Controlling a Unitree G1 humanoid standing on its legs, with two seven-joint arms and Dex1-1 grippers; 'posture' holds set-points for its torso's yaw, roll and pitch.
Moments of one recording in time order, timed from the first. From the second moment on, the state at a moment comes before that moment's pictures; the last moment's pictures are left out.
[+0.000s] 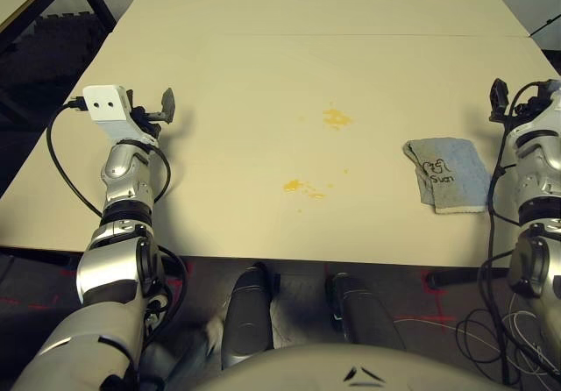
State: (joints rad) left arm -0.73 0.49 0.35 1.08 -0.23 -0.42 -0.38; right arm -0.72 -0.57 -0.42 1.02 0.28 -0.28 0.30
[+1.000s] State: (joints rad) left arm -0.44 0.62 0.20 0.31 -0.53 0.20 -1.25; right arm -0.71 -0.59 -0.41 1.02 0.28 -0.27 0.31
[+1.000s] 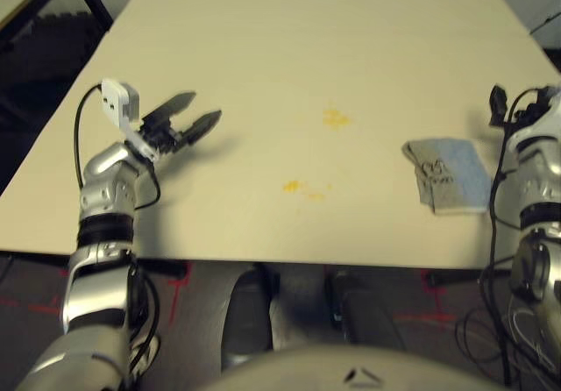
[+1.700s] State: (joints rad) left arm -0.35 0.67 0.05 0.25 -0.43 0.00 -1.43; right arm -0.51 -0.90 -0.41 0.70 0.46 0.37 0.93
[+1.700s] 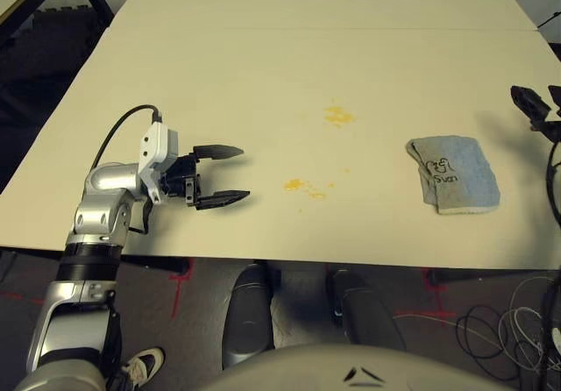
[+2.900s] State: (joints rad) left arm -0.38 0.66 0.03 0.29 -0.42 -0.04 -1.42; right arm -0.25 -0.77 -0.30 0.22 0.53 0.78 0.93
